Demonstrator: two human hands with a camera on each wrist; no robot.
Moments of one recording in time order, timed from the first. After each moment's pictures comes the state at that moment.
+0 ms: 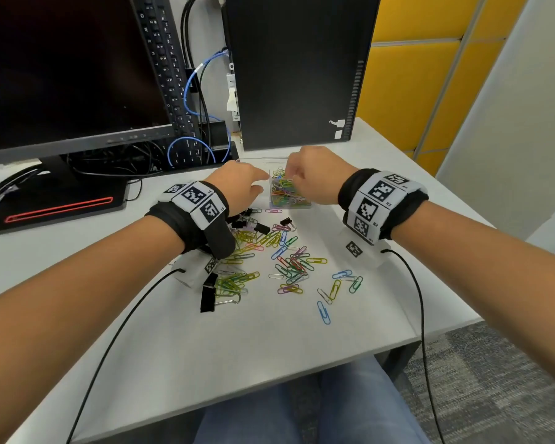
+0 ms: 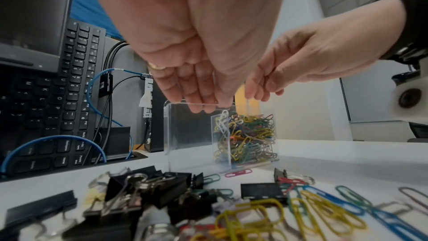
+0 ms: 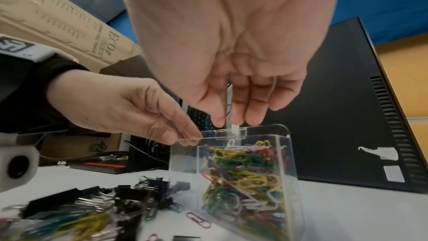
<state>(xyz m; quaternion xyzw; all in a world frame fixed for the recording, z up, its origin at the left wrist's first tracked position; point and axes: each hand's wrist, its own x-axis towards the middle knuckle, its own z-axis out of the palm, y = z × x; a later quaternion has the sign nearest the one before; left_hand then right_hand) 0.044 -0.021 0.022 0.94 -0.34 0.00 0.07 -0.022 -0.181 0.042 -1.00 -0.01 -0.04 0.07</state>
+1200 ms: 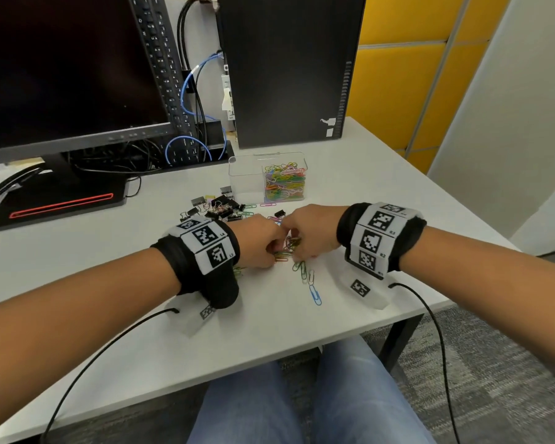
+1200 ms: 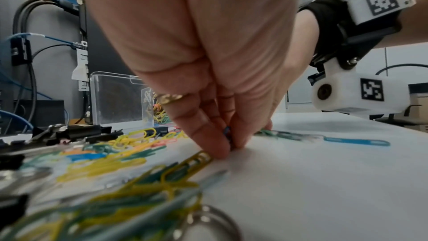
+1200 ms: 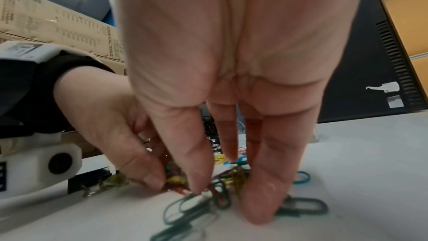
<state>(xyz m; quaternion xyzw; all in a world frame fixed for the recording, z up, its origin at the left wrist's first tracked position) -0.038 -0.021 -0.002 0.87 -0.47 -0.14 -0.02 -0.081 -0.157 0.010 -0.98 -0.06 0.19 0.04</state>
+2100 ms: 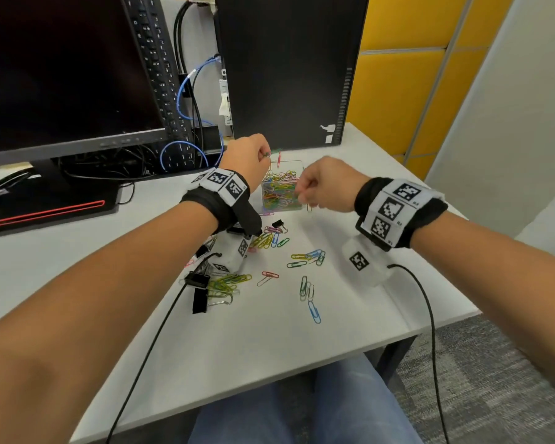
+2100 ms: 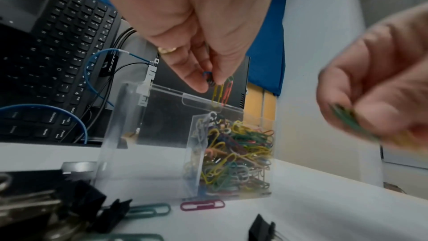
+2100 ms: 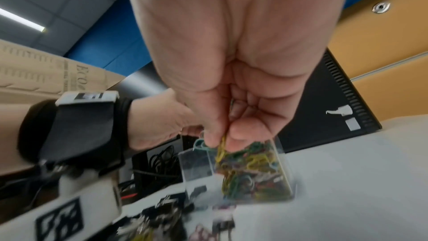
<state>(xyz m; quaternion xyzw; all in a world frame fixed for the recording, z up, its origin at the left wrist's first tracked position) 0.057 -0.064 0.031 0.91 -0.28 0.12 0.28 -0.044 -0.201 0.040 -0.96 0.03 -0.02 0.26</state>
